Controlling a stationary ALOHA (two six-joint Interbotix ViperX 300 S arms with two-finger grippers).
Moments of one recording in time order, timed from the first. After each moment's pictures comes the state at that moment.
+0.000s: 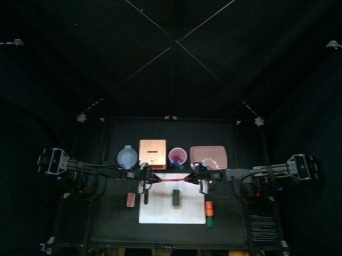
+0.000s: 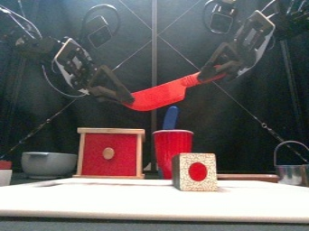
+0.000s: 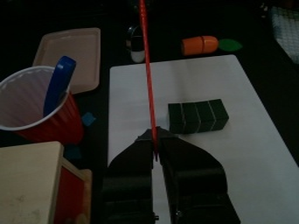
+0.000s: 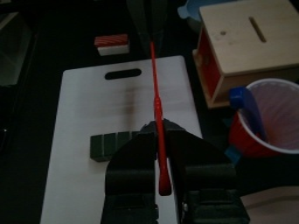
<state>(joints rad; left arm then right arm) 0.01 -0.18 0.93 0.10 -0.35 0.00 0.02 -0.42 0.88 -0.18 0.02 0.29</state>
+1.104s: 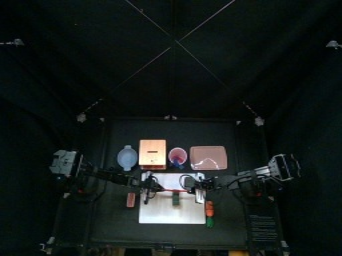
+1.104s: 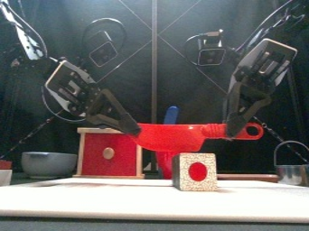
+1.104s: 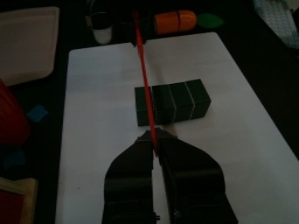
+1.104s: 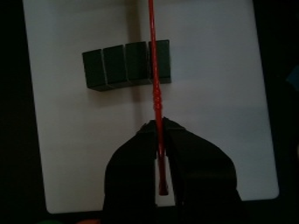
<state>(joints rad) -0.09 0.06 0.92 0.08 -0.56 0.00 0.10 -0.16 0.81 -0.06 0.28 0.28</state>
